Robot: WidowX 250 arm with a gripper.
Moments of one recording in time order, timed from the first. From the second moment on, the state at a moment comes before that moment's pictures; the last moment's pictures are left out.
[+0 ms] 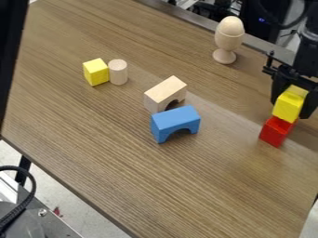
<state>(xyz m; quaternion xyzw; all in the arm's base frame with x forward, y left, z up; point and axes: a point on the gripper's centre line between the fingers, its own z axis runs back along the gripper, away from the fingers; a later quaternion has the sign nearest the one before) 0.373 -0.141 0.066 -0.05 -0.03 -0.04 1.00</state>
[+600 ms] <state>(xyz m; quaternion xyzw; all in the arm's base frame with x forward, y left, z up) 0.369 -0.135 0.055 -0.04 -0.04 -0.01 1.00</state>
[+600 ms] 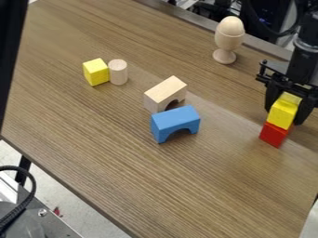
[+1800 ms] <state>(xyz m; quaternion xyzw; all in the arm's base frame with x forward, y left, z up) 0.372 -0.130 0.098 -0.08 -0.08 0.02 0.99</state>
